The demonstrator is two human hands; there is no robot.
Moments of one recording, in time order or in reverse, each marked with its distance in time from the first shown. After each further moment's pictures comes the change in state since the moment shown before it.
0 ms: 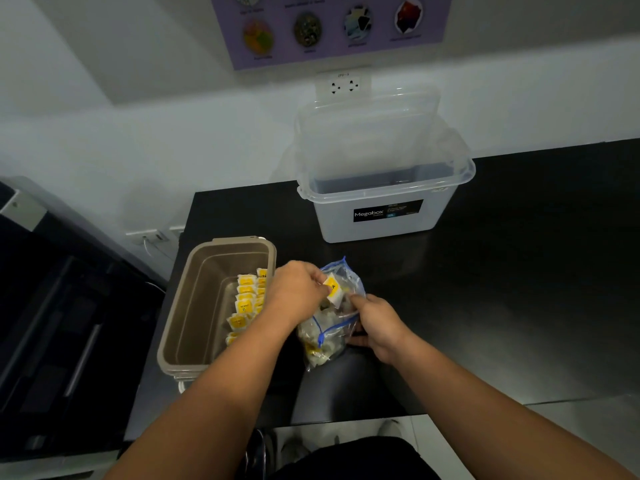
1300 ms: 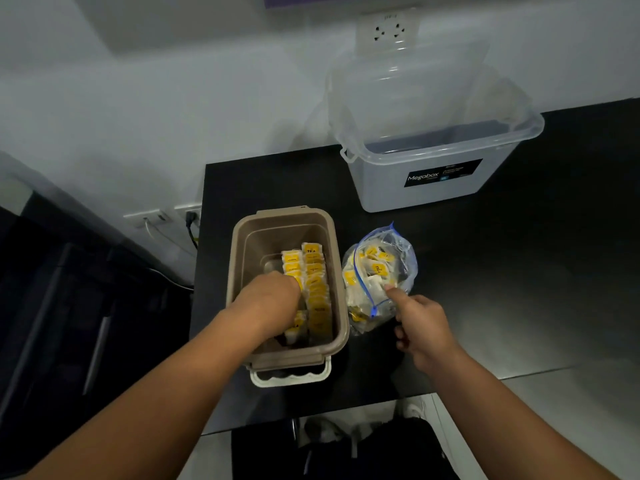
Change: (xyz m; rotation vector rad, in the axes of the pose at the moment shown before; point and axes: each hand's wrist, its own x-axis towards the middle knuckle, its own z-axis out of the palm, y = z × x) left_hand 0.004 -0.130 -0.077 0.786 -0.358 0.264; right_hand -0.022 0.047 0.073 0.009 0.431 -0.002
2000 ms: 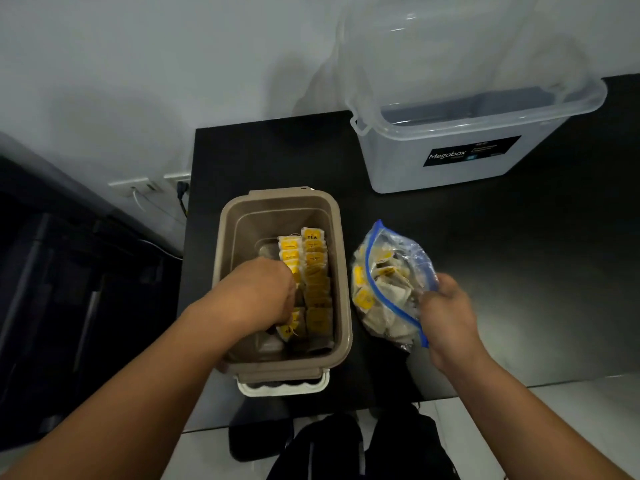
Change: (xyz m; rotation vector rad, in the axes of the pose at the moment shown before) left_hand 0.004 -0.006 -0.019 -0.089 -0.131 -0.009; right_hand 0.015 -0.010 -0.008 -0.009 0.073 -0.163
